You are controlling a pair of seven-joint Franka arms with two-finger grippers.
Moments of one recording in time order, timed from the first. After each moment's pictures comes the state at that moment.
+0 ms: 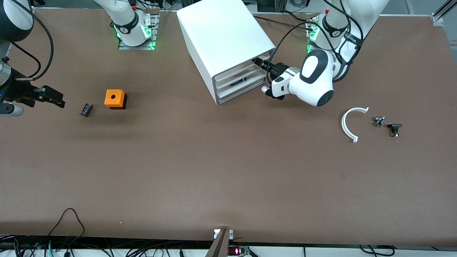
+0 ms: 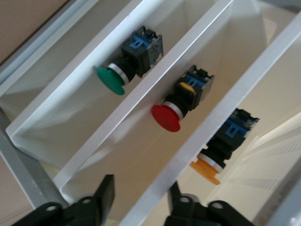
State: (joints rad) left arm 0.01 0.30 -0.49 -2.16 -0.90 1.76 0.19; right arm 0.07 0.07 -0.11 -1.66 0.01 1.74 -0.03
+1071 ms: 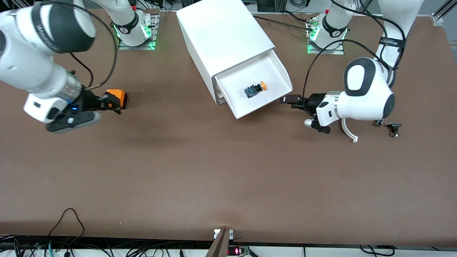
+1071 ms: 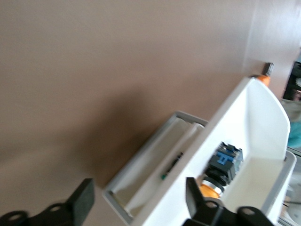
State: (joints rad) left arm 0.05 0.27 -0.28 -1.94 -0.69 1.91 0.23; right arm 0.34 0.22 -0.10 -1.56 0.08 1.80 -0.14
